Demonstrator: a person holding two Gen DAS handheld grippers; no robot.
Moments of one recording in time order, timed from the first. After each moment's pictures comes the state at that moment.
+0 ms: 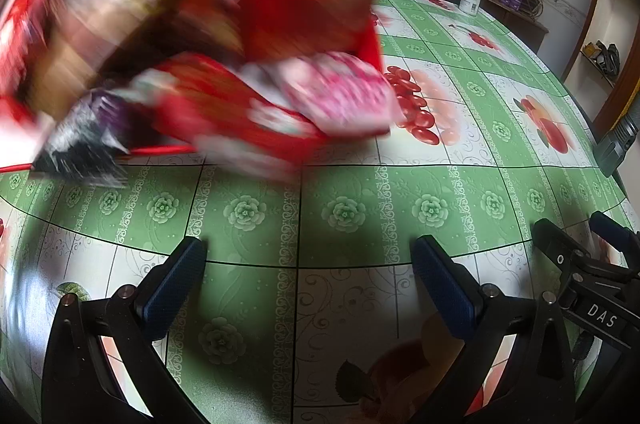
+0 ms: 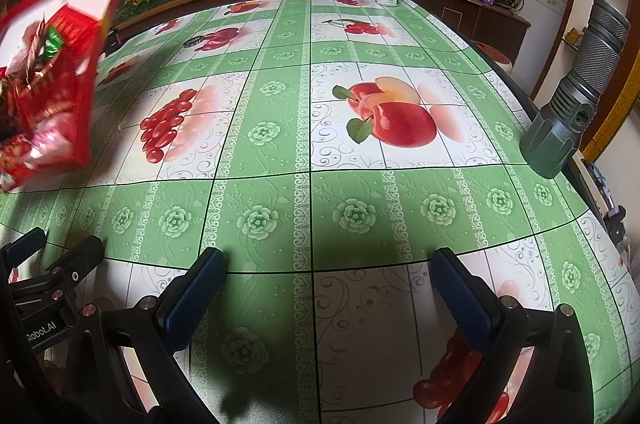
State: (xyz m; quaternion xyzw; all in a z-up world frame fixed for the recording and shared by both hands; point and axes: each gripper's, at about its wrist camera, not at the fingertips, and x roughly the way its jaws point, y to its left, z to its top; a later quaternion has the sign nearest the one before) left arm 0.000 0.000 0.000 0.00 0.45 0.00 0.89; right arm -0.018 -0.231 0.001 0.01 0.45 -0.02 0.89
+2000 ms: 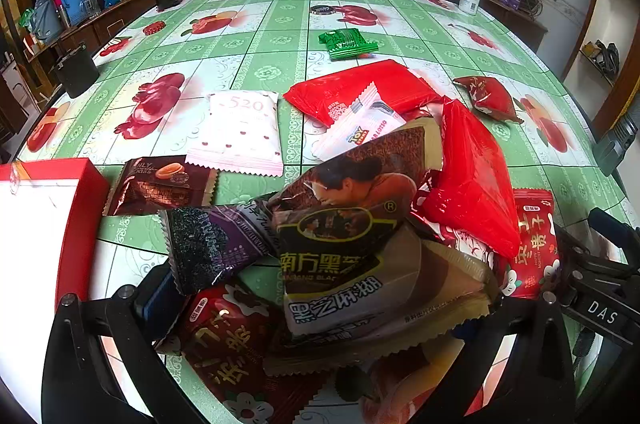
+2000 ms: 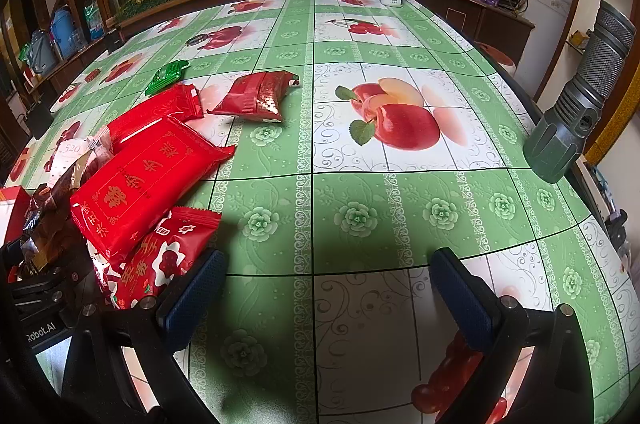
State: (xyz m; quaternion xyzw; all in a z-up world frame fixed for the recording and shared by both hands) left arm 0.002 0.000 -0.002 0.00 0.45 0.00 0.89; right arm -0.014 -0.230 0.000 0.01 0.45 -0.02 0.89
